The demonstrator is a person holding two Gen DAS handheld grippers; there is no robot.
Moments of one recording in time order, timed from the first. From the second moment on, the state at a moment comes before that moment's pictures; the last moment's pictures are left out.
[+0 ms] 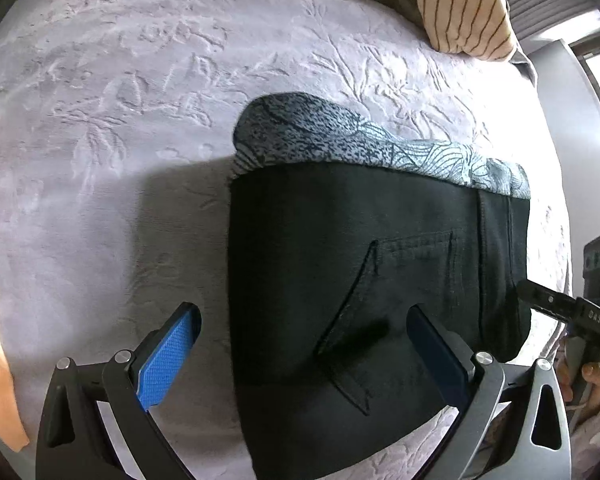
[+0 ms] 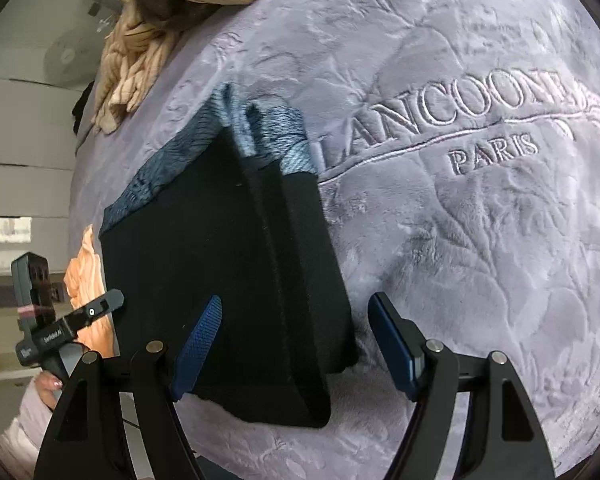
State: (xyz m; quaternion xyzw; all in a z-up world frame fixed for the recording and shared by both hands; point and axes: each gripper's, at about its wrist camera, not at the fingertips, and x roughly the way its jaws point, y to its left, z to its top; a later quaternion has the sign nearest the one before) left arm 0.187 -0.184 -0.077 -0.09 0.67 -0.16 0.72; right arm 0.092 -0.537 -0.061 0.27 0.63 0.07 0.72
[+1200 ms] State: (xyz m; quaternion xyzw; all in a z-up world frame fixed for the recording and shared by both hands) left arm 0.182 -0.199 -0.093 -0.11 0.65 -0.21 0.72; right arm 0.140 -0.527 -0.115 0.37 0.63 0.21 0.65
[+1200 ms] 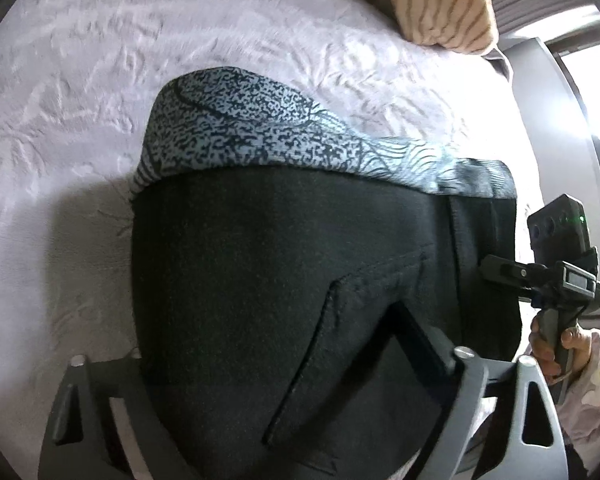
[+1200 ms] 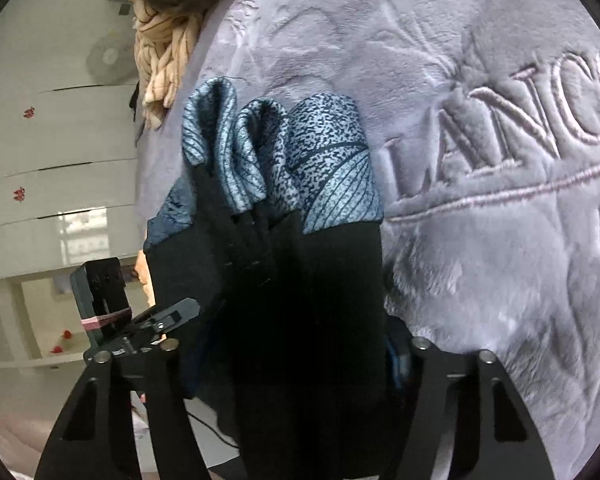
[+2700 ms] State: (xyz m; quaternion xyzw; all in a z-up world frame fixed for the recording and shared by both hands) left arm 0.052 -0.019 -0.049 -0.02 0.61 -0.05 0.79; right arm 0.016 -0.358 -0.092 0.34 0.64 0.17 0.66
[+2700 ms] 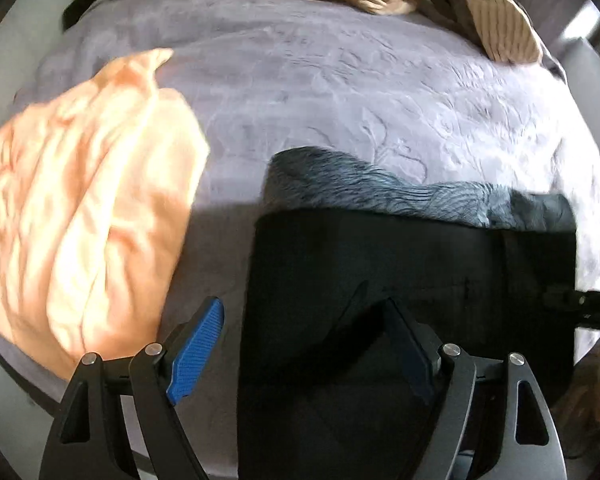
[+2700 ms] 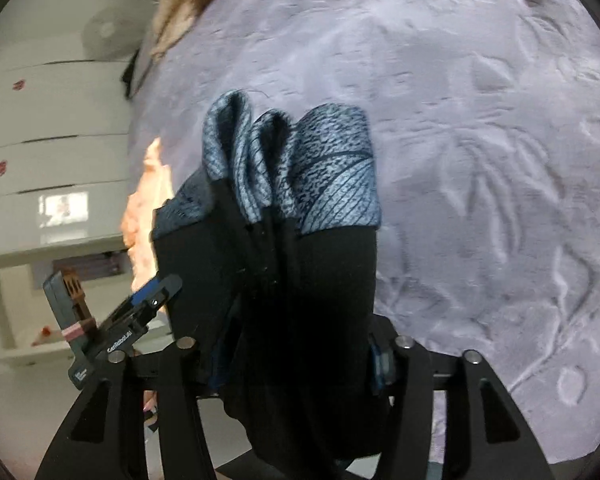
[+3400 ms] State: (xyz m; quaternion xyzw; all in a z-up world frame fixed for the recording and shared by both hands) left arm 0.035 -0.069 -0.066 0.04 0.61 -0.02 0.79; right arm 0.048 -0.323 -0.056 0.10 0.62 0.09 0.77
